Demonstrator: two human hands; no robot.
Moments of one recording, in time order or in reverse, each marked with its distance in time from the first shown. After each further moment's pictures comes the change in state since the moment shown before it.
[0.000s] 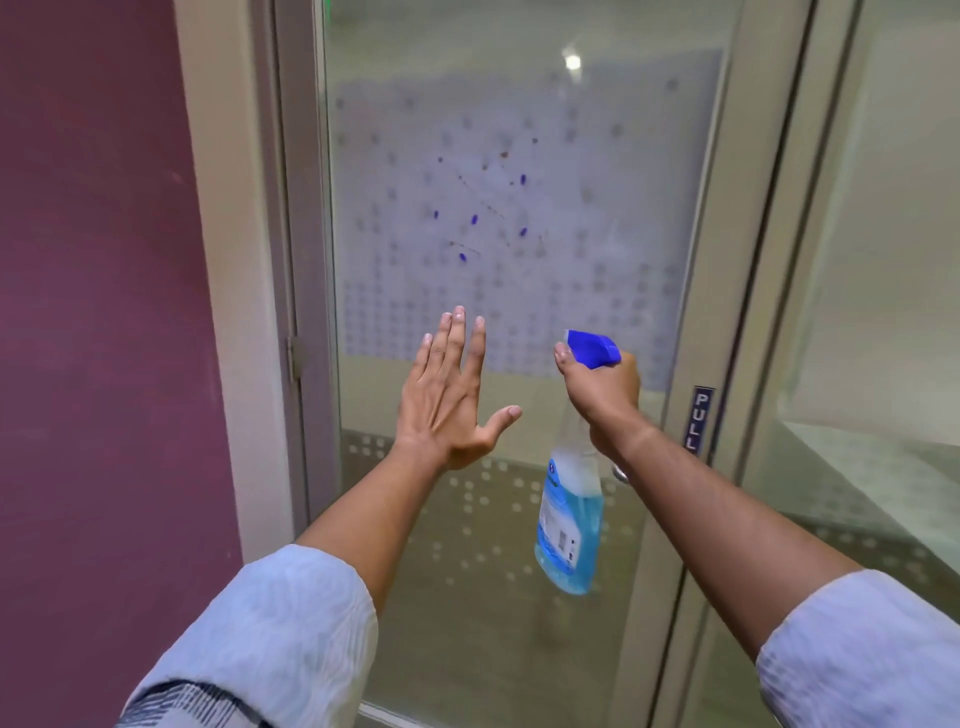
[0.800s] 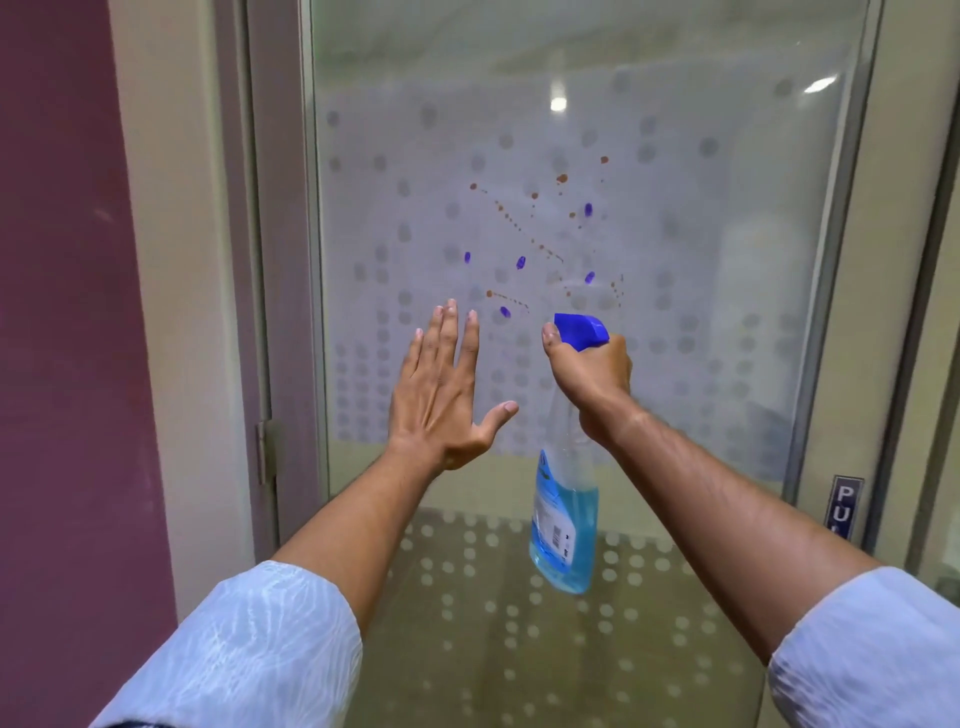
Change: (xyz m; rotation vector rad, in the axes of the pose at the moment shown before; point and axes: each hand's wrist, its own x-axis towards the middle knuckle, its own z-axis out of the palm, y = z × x) left_hand 0.163 -0.164 0.113 0.007 0.119 0.054; right_hand 0.132 -0.018 0.200 -0.033 0.110 -0.119
